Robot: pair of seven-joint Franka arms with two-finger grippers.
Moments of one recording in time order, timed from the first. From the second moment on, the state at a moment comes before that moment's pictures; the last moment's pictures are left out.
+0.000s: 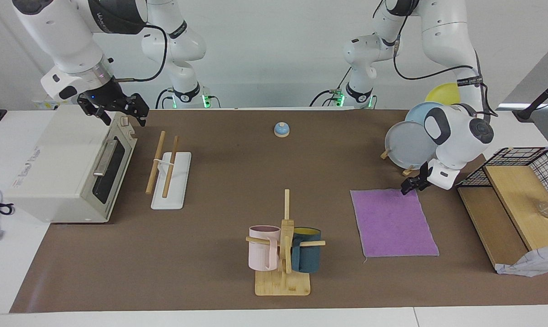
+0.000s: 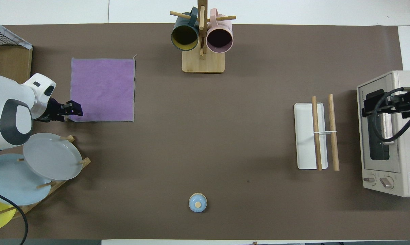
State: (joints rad) left arm 0.16 0.27 -0.10 -2.04 -0.09 2.26 -0.07; right arm -0.02 -0.01 0.00 -1.61 0.00 1.50 0.04
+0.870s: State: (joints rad) left arm 0.16 0.29 -0.10 -2.03 -0.10 2.27 -0.07; right arm -0.02 -0.01 0.00 -1.61 0.00 1.50 0.04
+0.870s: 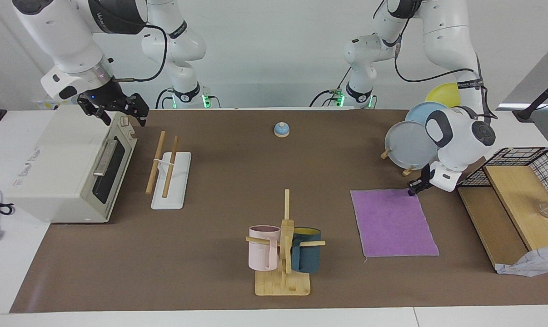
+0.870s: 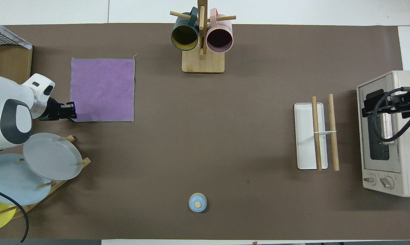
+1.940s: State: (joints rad) left arm -0.16 0.19 -0.13 -1.97 0.37 2.15 0.10; right arm -0.02 -0.01 0.00 -1.61 0.00 1.50 0.04
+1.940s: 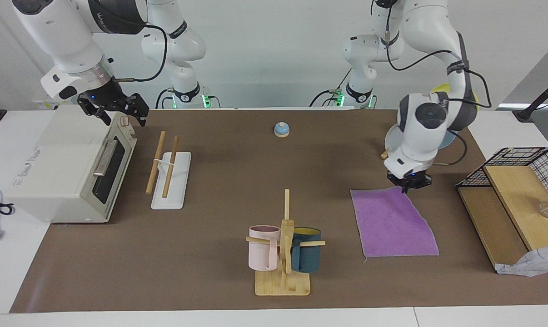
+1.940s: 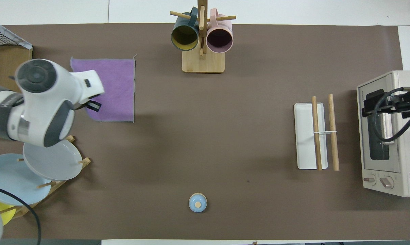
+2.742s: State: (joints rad) left arm -0.35 0.26 -0.12 -2.09 0.47 2.22 -0.15; right arm -0.02 -0.01 0.00 -1.61 0.00 1.50 0.04
